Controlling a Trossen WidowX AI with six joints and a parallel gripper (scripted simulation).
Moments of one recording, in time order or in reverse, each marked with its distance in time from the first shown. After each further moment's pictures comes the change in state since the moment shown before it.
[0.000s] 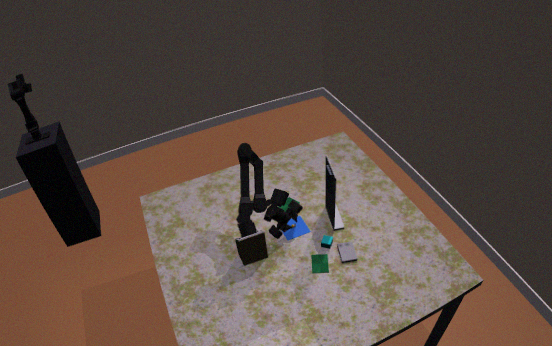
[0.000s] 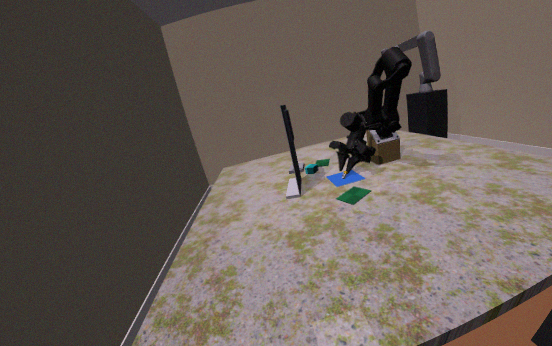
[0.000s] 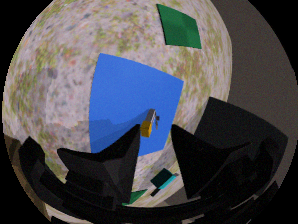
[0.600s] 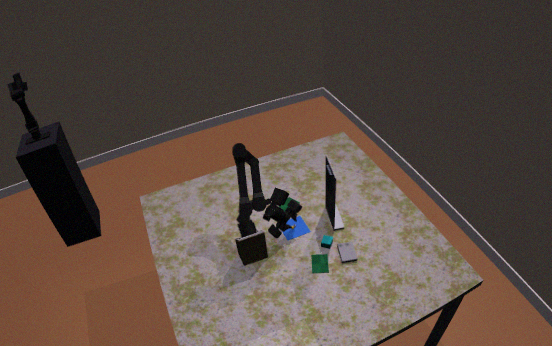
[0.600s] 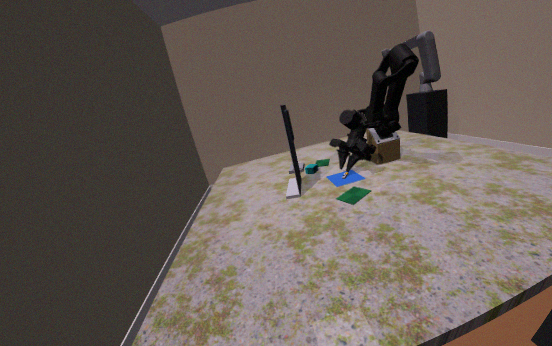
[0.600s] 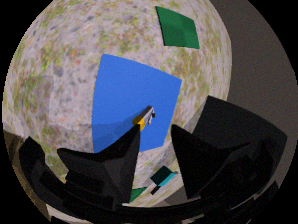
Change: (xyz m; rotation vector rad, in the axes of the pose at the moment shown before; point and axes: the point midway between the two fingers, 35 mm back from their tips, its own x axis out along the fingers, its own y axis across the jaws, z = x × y) arm -0.008 -0.001 -0.001 0.001 0.001 0.003
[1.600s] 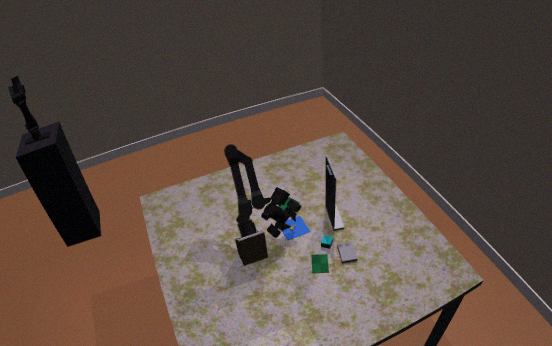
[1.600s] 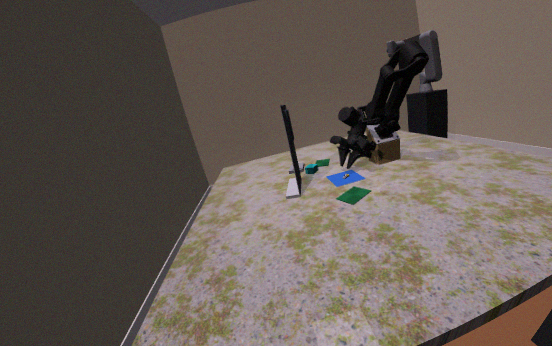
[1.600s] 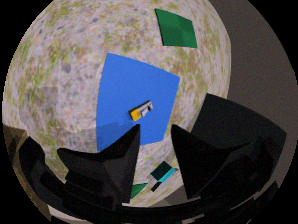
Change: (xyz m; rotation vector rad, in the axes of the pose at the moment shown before) arm -0.012 -0.001 -0.003 0.004 0.005 0.008
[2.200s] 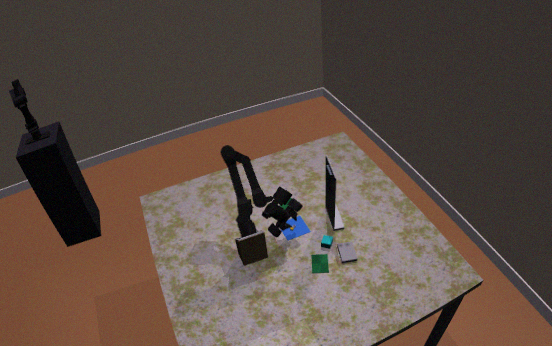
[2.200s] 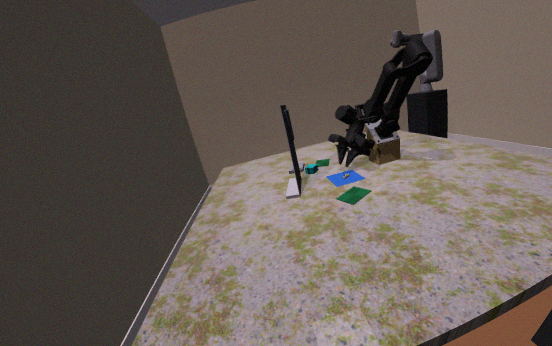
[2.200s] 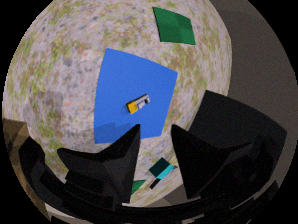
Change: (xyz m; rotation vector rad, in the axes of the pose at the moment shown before) arm -0.005 -0.005 -0.007 -0.005 0.012 0.012
